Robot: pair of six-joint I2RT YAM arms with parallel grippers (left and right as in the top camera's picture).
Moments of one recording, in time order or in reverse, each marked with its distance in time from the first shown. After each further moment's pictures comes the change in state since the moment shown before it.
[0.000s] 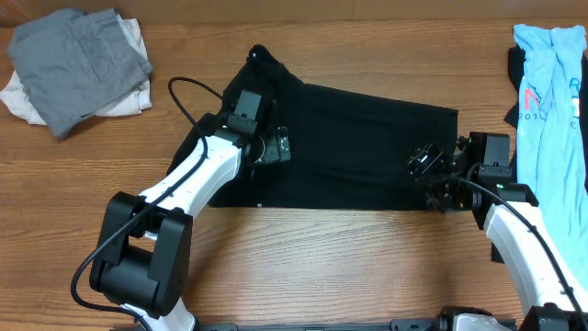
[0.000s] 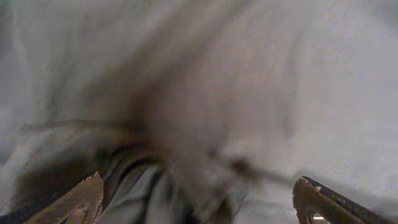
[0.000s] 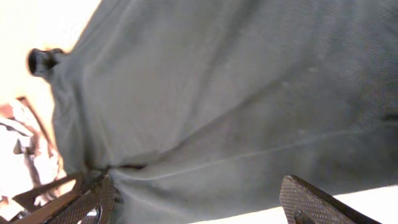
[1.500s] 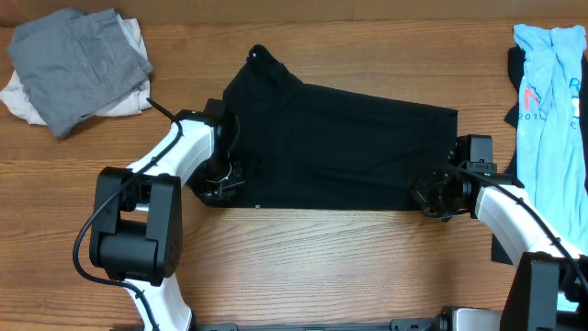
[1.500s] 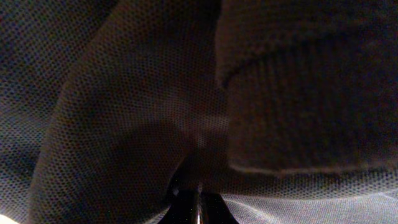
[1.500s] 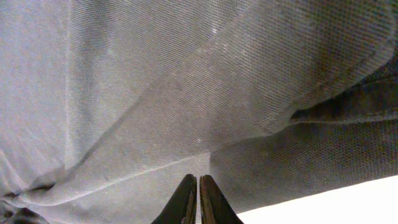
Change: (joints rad) left arm 0.196 0.143 0.063 -0.472 0.115 0.040; right arm 0.000 0.183 0.000 -0.061 0.092 -0.051
